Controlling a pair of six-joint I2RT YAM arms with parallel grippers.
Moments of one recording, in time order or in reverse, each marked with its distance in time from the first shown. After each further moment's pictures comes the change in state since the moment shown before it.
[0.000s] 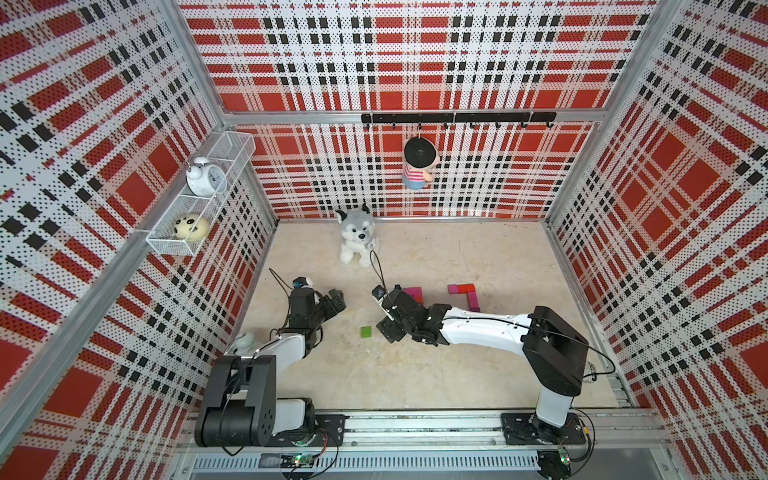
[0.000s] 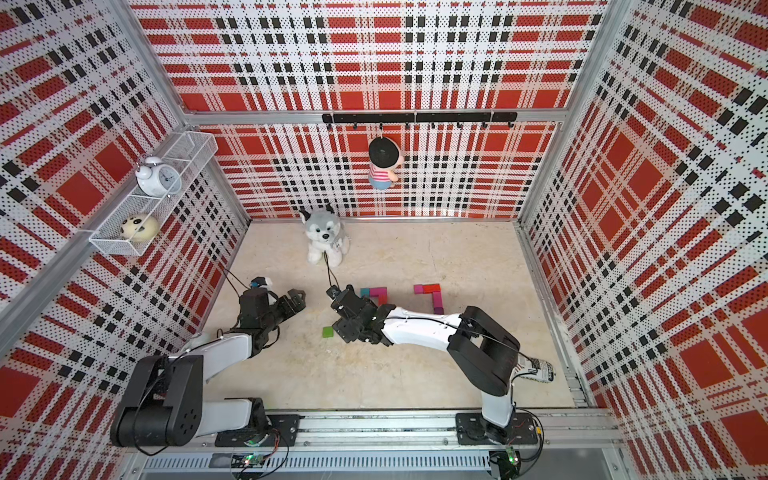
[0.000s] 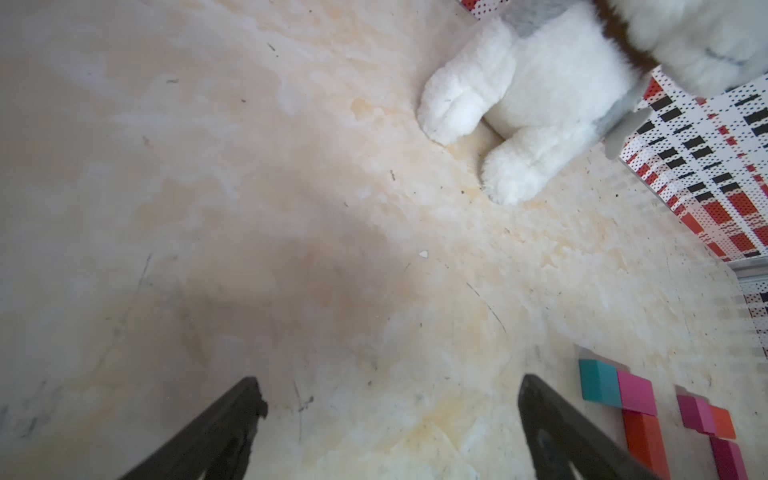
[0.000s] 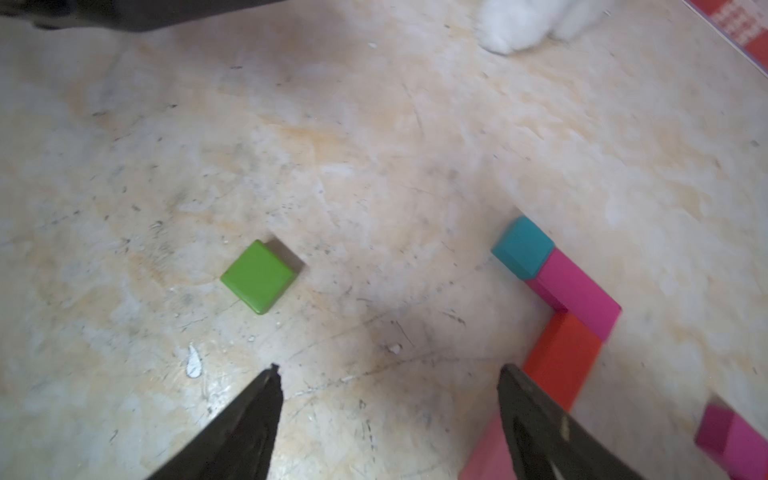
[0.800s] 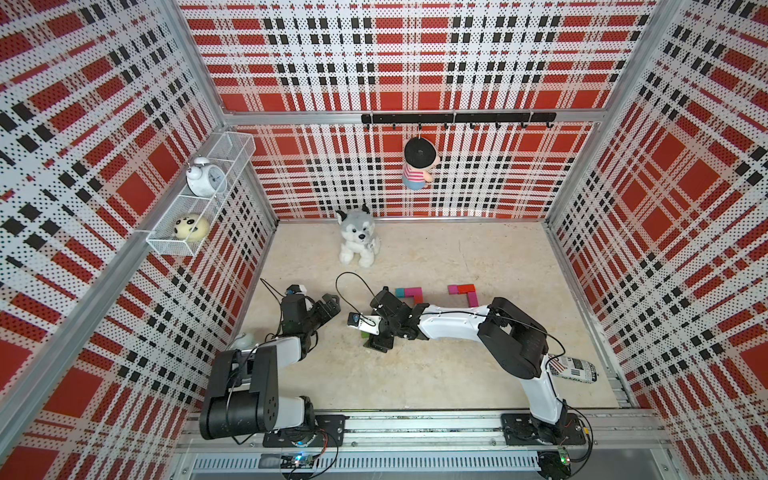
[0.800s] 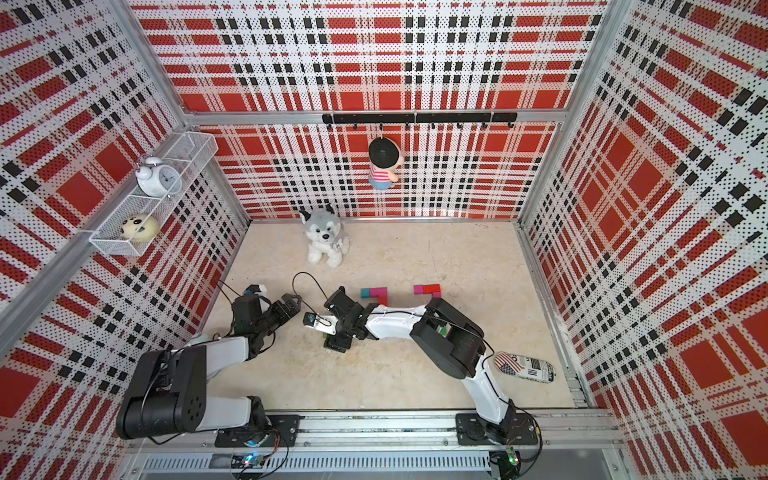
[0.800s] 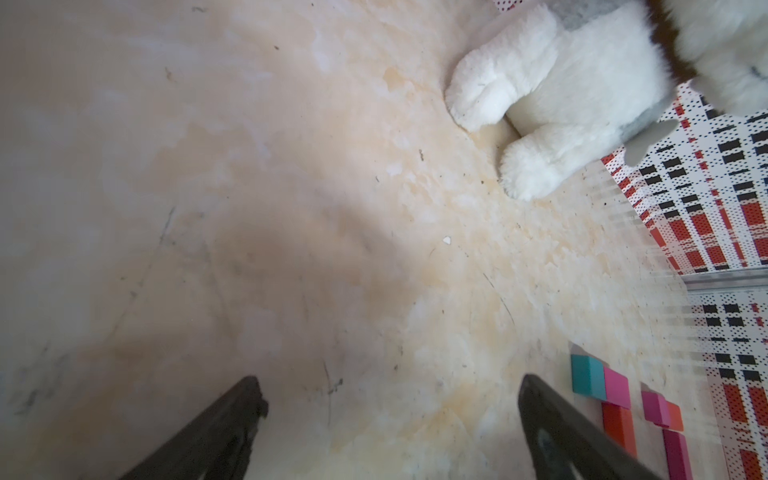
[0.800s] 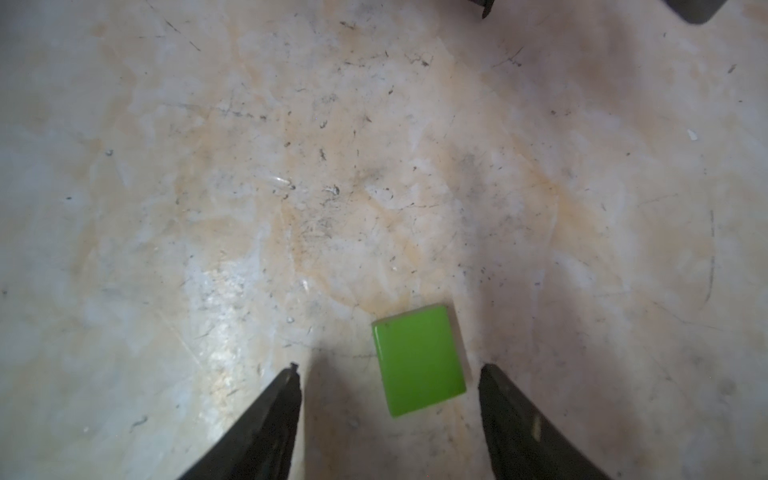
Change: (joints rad) left arm 0.105 0.059 -0.045 0.090 0.144 -0.052; right arm -0.034 0.239 0.126 0.068 -0.429 -0.423
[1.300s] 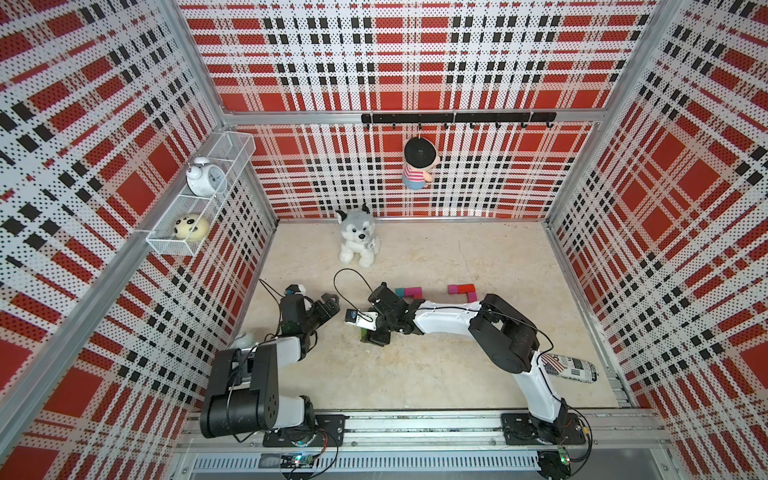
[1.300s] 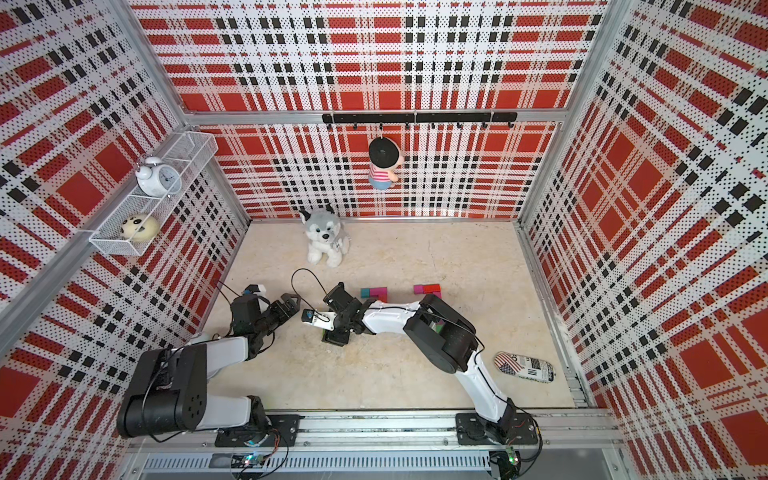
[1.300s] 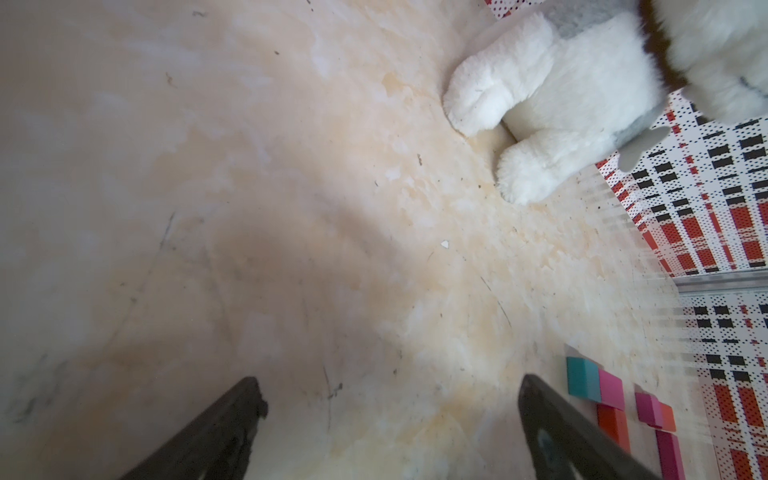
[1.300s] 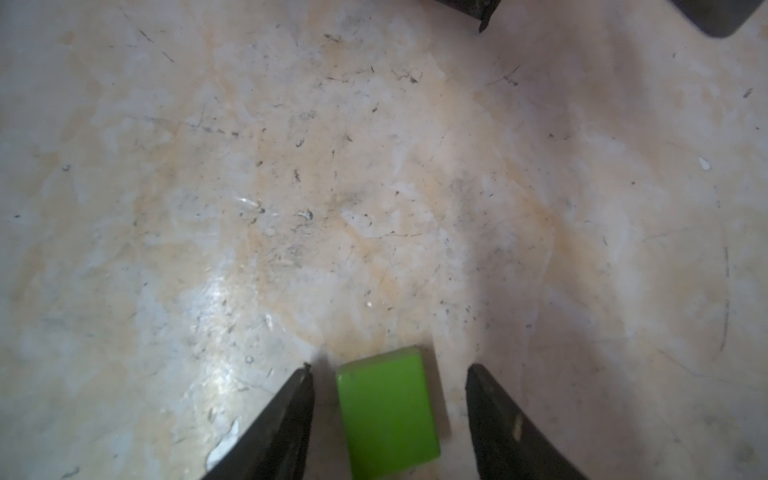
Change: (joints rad) left arm 0.013 0.008 -0.002 0.021 0.010 -0.002; right arm -0.013 0.065 0.071 0.000 -0.040 -0.043
